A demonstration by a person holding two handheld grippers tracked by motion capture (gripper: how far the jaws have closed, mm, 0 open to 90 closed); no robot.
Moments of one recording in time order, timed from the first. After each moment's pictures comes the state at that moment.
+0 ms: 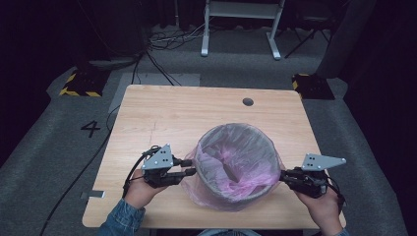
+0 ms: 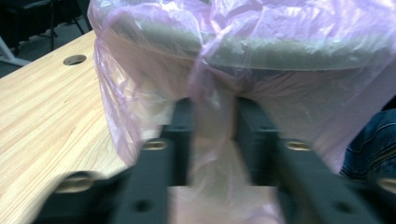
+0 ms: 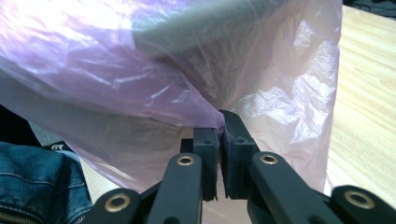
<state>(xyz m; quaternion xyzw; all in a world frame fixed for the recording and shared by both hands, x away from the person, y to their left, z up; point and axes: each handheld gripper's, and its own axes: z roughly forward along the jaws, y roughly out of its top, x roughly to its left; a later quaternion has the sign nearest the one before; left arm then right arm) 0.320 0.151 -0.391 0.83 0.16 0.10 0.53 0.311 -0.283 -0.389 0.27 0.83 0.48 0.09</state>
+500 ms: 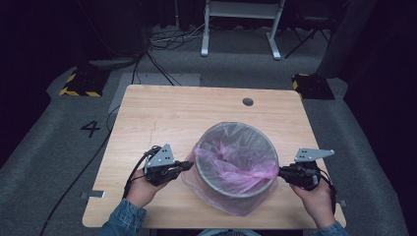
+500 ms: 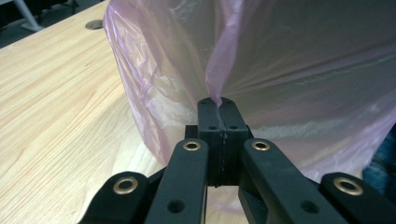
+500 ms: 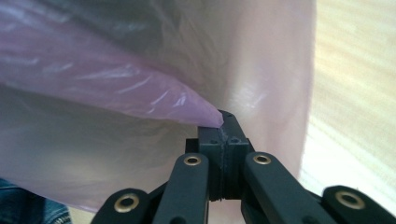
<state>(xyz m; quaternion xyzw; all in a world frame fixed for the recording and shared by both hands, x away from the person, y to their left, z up) 0.332 0.153 -0.412 0.84 0.21 0.11 0.48 0.342 -0.285 -0.416 0.31 0.84 0.45 0.06</state>
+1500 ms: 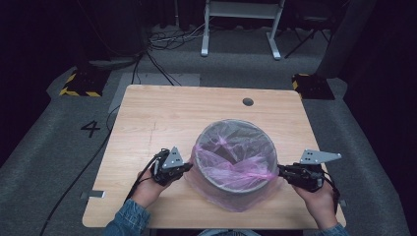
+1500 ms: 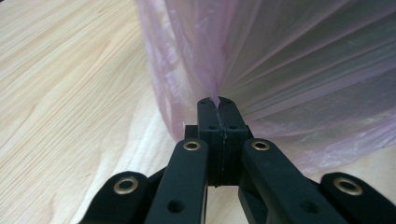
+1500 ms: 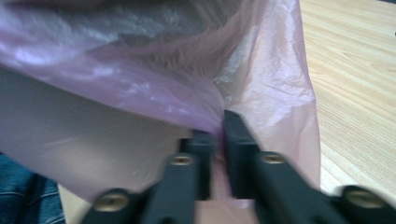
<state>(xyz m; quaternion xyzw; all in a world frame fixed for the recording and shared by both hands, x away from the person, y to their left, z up) 0.346 0.142 -0.444 0.87 0.24 0.14 0.40 0.334 -0.293 -0.411 0.29 0.82 0.48 0.08</state>
